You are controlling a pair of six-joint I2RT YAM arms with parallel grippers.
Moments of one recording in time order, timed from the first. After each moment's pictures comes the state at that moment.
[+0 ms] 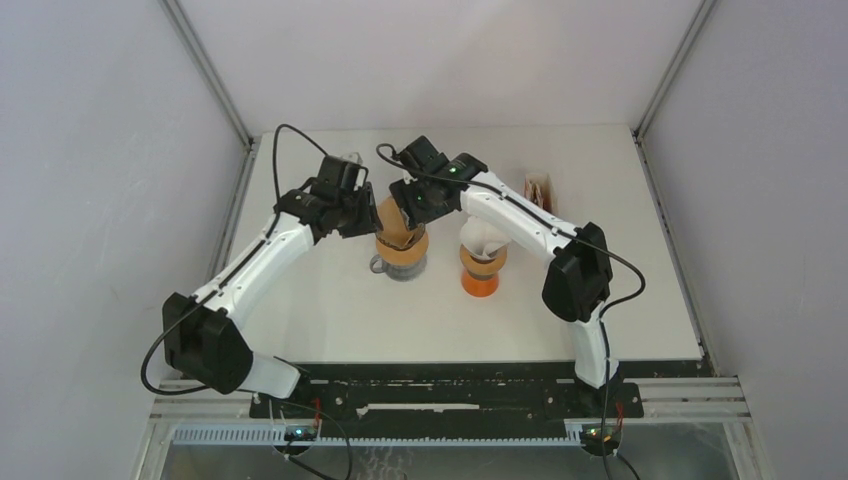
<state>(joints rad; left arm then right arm) -0.43 1.42 1.26 -0.72 -0.04 -0.52 0.77 2.04 2.00 -0.95 0.04 0.24</state>
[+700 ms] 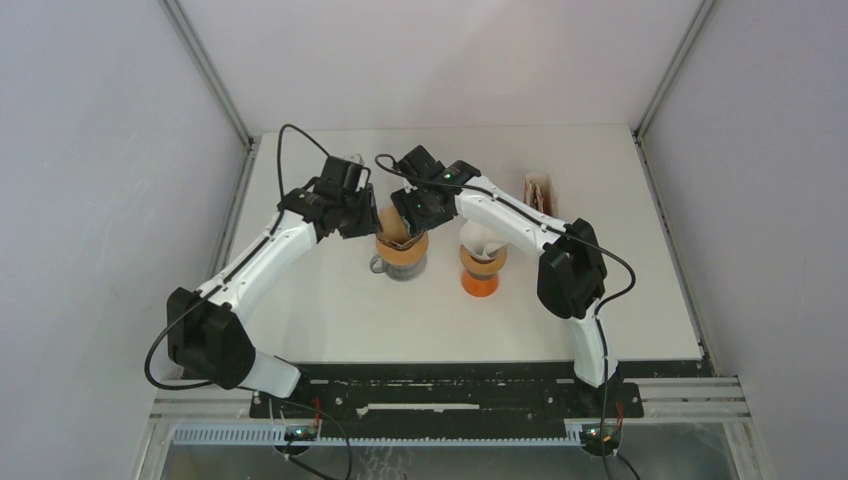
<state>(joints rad) -0.43 1.44 1.26 -0.72 -0.05 -0.51 0.76 2.08 1.94 -0.91 0.03 0.24</state>
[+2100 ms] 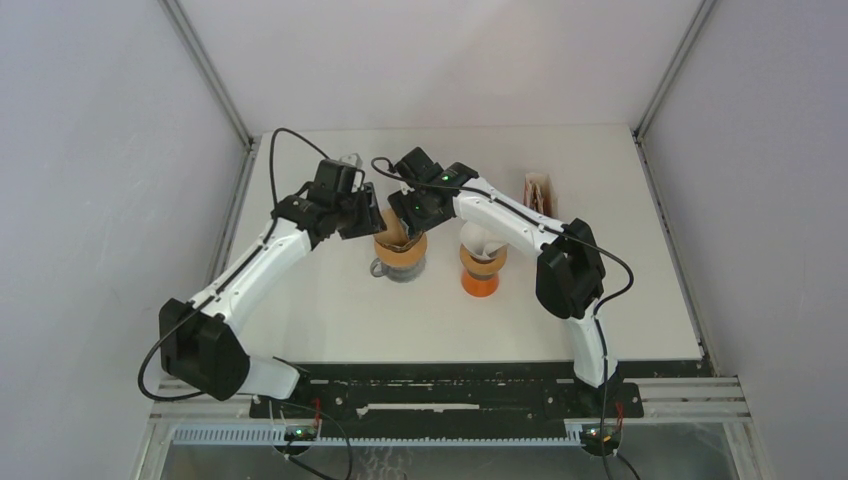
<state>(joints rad) -0.42 1.39 1.21 -0.66 0.00 -0.52 0.77 2.09 1.93 -0.88 0.03 0.19</state>
